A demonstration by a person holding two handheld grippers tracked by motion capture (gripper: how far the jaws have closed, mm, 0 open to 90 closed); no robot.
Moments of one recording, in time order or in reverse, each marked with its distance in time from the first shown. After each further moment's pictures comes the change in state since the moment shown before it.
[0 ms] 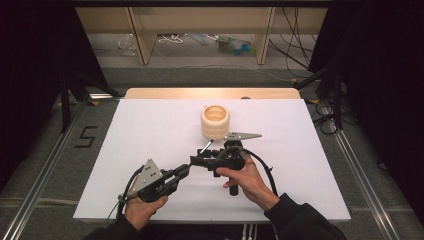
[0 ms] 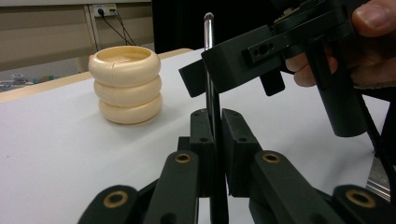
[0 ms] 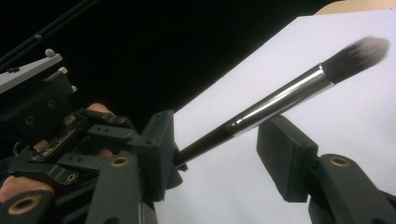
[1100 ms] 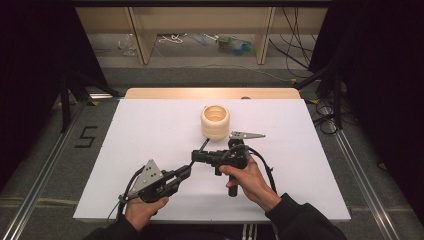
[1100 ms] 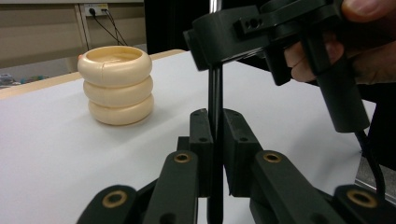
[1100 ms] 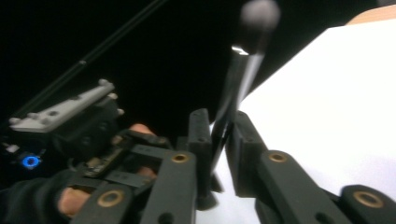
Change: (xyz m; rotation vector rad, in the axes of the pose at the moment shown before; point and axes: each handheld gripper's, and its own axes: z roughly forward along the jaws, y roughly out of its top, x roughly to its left) left arm 0.000 -0.001 0.001 -0.003 -0.033 -0.010; right arm 0.003 0.002 -0.005 -0.082 0.133 0.046
